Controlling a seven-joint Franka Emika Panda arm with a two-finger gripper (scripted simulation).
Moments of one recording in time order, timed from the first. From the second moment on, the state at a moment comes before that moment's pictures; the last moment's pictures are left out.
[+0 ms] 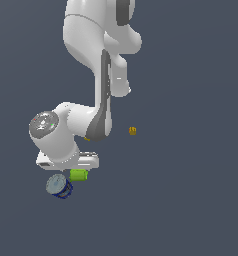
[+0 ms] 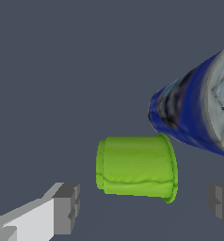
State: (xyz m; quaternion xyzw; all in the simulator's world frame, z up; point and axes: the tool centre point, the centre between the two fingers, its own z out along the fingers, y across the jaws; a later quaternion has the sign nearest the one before) arm 0.104 -0.175 0.090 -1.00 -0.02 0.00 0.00
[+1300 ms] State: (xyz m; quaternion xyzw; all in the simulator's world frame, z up) arm 0.106 -0.175 0.041 -1.00 -0.02 0.00 0.00
